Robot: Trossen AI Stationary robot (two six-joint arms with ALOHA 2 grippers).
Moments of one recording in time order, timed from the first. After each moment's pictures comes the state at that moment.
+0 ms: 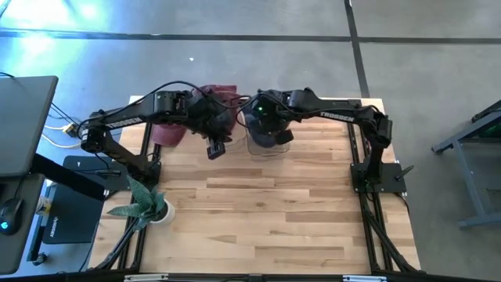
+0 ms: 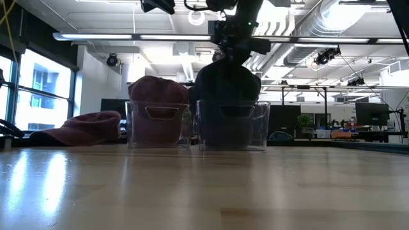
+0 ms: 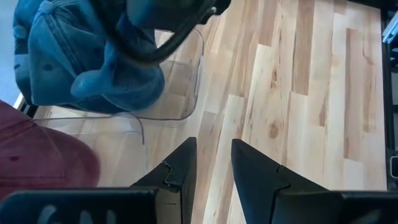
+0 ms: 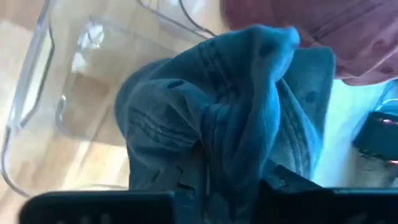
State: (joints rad) left arm 0.14 1.45 1.72 -1.12 0.02 -0.12; right arm -0.29 1.86 1.80 -1.05 0.24 -0.83
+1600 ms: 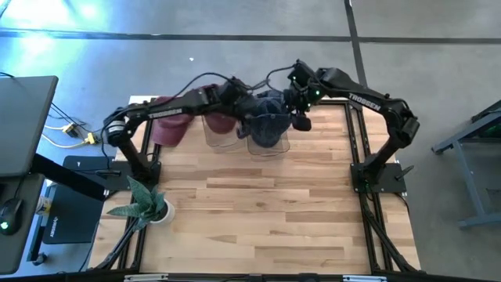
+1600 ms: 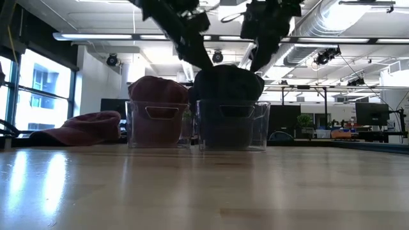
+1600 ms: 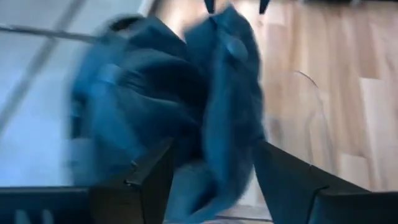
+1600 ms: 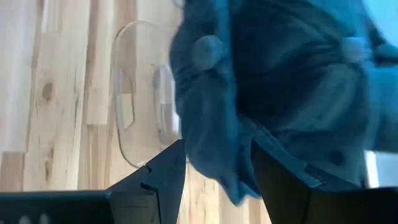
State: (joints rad) left arm 0.39 1.67 1.50 -0.53 0.09 0.21; right arm -0.61 1.65 1.60 -1.08 -0.34 -0.50
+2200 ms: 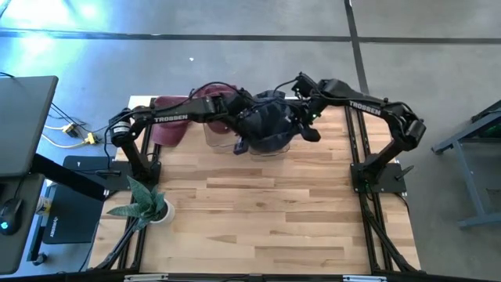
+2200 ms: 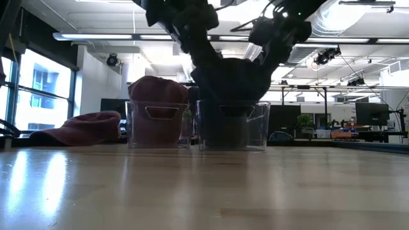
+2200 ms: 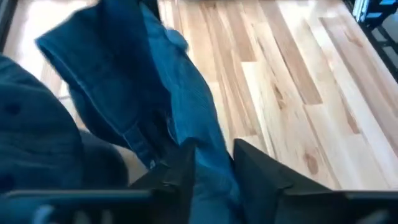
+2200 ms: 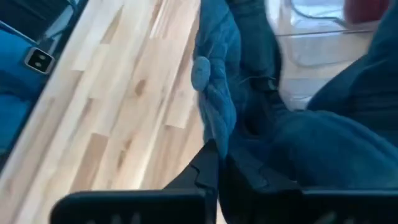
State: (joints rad) left arm 0.33 1.72 1.50 -0.55 0.41 0.30; right arm -0.63 1.58 1.32 -0.96 -0.71 -0.66
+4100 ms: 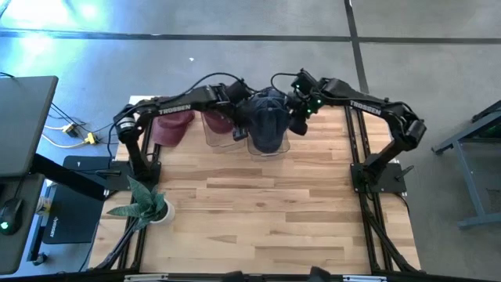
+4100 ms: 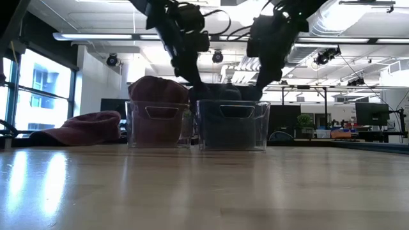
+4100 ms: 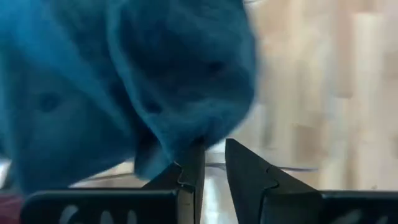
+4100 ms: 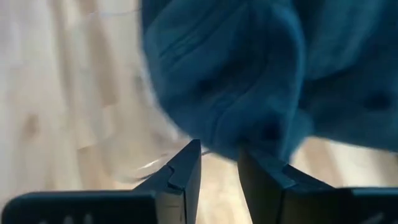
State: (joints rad) left arm 0.45 1.78 1.58 -0.77 0.17 0.23; right arm -0.65 1.57 1.32 -0.86 -0.33 -0.25
